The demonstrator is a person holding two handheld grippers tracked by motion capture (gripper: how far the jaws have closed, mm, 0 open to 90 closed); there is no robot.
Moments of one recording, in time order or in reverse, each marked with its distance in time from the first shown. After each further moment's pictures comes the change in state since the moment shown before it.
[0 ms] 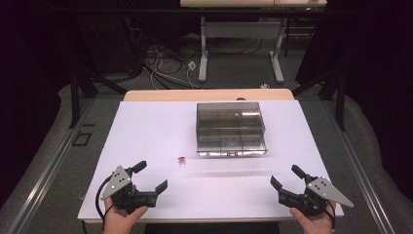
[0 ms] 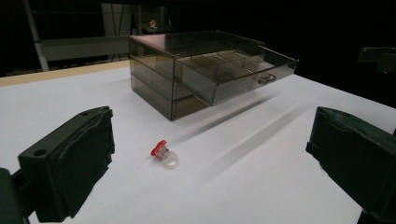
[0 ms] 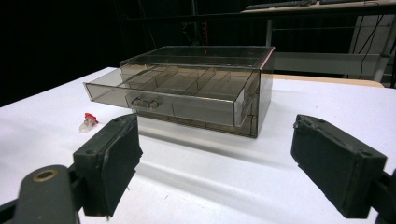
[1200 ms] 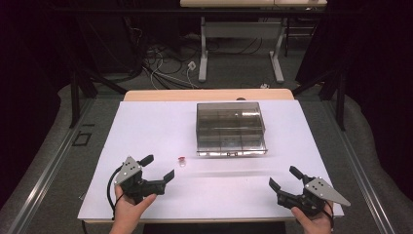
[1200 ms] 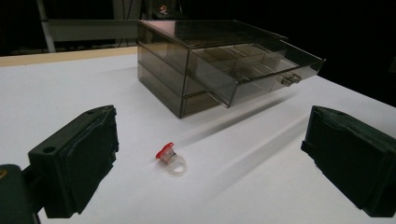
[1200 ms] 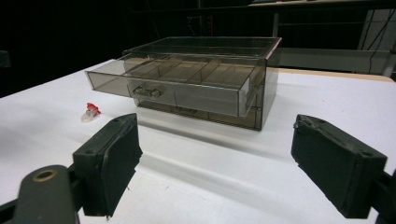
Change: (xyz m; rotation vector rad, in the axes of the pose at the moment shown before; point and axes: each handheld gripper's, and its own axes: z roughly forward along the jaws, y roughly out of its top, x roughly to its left) left arm 0.009 0.004 0.033 0.049 0.045 -0.066; right arm -0.002 -0.007 0.004 0.022 0.026 -0.014
